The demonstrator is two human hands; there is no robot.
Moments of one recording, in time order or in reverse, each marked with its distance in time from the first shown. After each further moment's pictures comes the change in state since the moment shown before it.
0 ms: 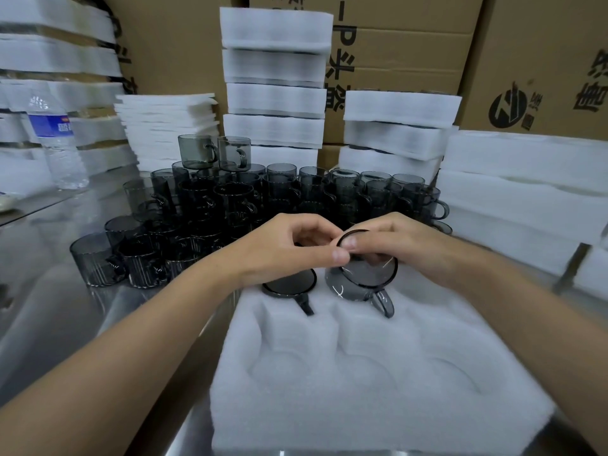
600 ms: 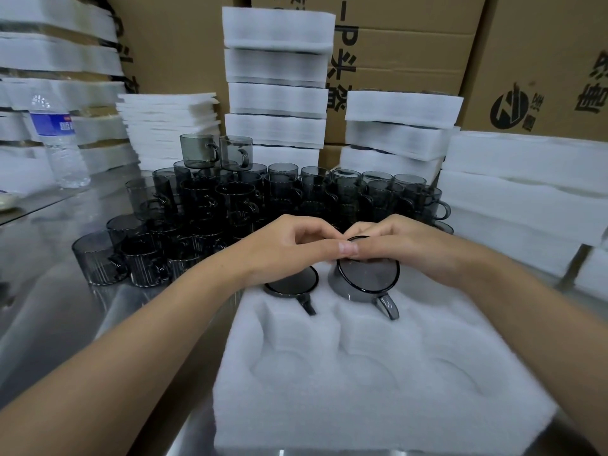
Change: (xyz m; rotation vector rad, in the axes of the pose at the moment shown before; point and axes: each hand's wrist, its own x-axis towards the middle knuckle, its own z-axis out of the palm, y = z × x) left_hand 0.000 0.001 0.001 0.100 0.002 -0.068; right_hand 0.000 0.001 -0.002 -0.015 -0.075 0.059
